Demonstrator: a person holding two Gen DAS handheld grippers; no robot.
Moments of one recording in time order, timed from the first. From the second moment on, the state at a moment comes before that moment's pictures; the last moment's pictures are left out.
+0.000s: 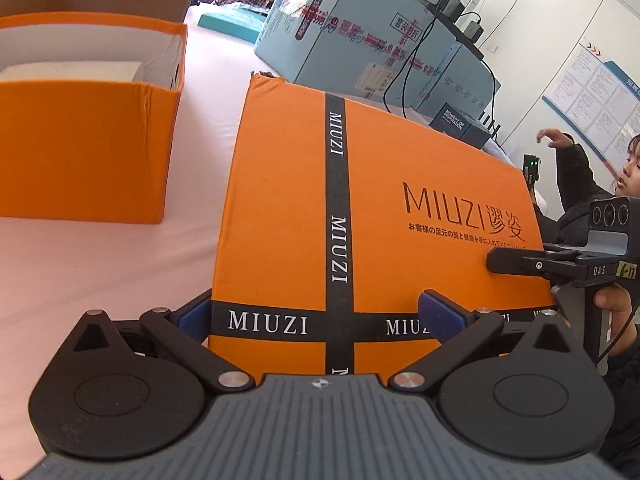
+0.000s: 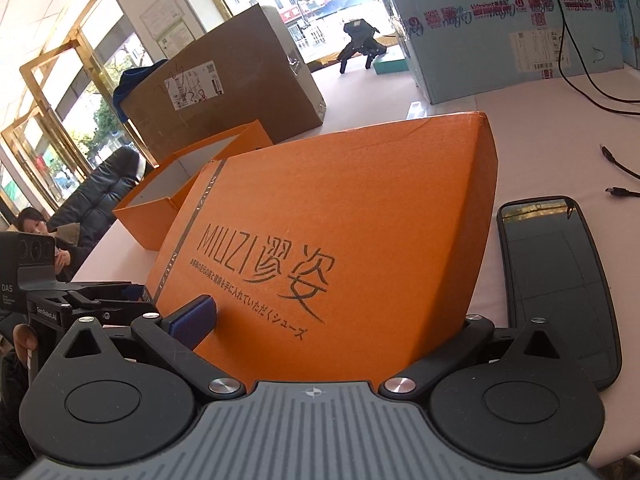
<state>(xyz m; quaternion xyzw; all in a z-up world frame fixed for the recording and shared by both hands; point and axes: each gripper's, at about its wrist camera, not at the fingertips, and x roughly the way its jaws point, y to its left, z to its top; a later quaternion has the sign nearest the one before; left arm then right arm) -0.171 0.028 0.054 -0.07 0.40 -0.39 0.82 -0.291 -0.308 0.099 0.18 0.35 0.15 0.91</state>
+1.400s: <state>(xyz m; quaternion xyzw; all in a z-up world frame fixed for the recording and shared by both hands) -0.019 0.253 0.143 -0.14 0.36 -0.12 0.92 -0.007 -0.077 0.156 0.15 0.36 0.30 0.87</state>
